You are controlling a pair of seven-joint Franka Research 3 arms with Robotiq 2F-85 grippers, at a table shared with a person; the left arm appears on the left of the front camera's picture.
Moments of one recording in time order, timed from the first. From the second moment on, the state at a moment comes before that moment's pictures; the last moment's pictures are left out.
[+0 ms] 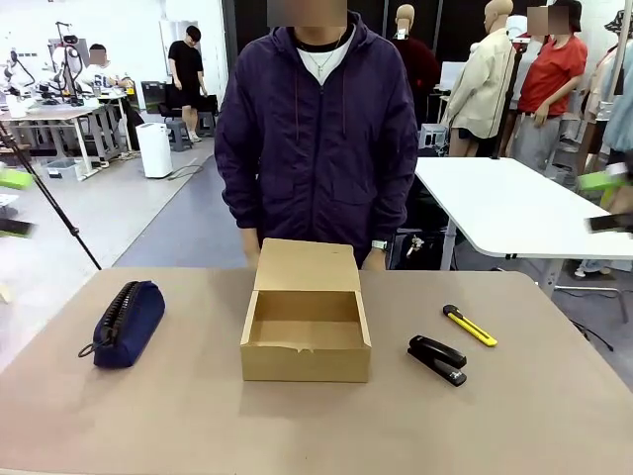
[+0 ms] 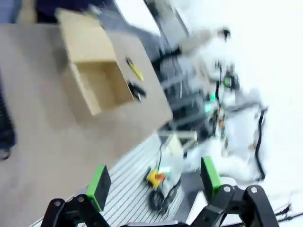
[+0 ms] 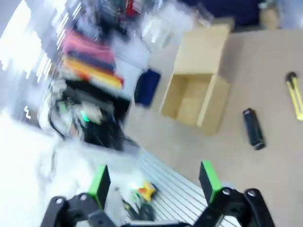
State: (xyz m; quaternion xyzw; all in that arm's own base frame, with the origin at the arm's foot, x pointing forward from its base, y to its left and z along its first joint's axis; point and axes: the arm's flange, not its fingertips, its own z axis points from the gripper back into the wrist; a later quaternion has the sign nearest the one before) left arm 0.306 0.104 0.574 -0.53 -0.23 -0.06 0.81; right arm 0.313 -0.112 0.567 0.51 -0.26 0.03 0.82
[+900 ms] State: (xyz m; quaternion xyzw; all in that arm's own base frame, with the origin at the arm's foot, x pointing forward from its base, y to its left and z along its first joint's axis) left arm 0.262 0.244 0.480 -0.52 -0.27 0.19 0.79; right arm 0.275 -0.212 0.476 0.54 -0.30 -0.17 0.77
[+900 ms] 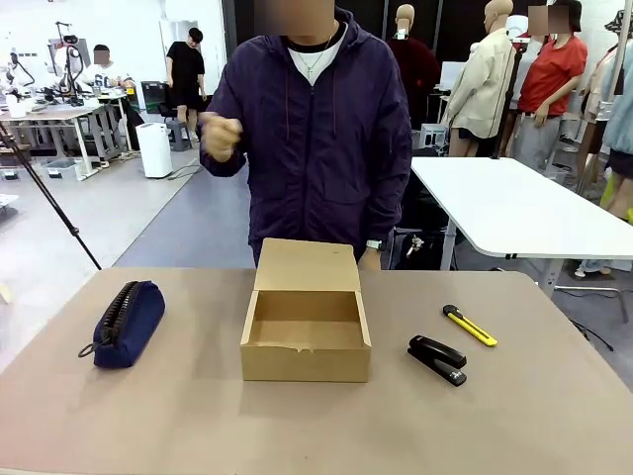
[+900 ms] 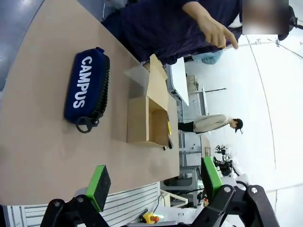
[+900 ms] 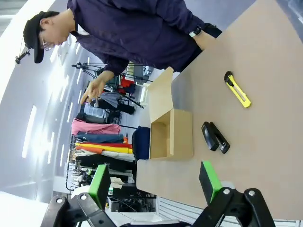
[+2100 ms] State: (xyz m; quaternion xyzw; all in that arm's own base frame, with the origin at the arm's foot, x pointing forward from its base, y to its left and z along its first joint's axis) left arm 0.318 0.190 0.551 -0.34 -0.19 0.10 0.92; right arm 0.271 -0.213 0.477 0.54 -0.30 -0.17 0.77
